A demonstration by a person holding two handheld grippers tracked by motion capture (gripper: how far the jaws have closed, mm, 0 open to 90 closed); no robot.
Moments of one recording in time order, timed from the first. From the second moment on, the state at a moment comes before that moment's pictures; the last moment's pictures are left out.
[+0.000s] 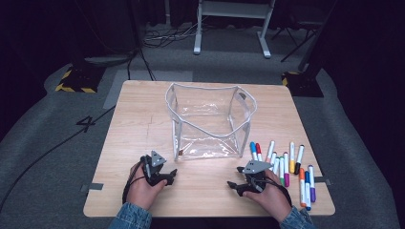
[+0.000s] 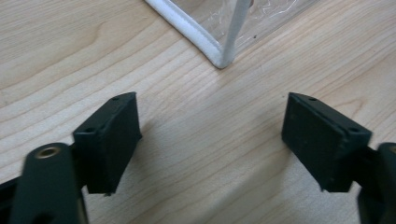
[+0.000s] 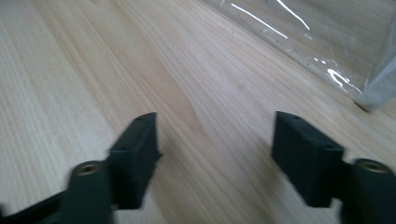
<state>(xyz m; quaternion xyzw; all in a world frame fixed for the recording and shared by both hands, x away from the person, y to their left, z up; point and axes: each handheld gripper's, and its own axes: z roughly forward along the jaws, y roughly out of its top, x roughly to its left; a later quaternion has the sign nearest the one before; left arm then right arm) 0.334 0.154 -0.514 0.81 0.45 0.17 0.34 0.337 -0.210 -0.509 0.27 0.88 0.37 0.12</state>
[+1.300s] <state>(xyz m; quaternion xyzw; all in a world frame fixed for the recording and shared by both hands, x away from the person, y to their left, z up) 0.357 0.127 -0.432 0.79 0.39 0.22 0.41 0.415 -0.244 -0.414 0.28 0.85 0.43 0.16</state>
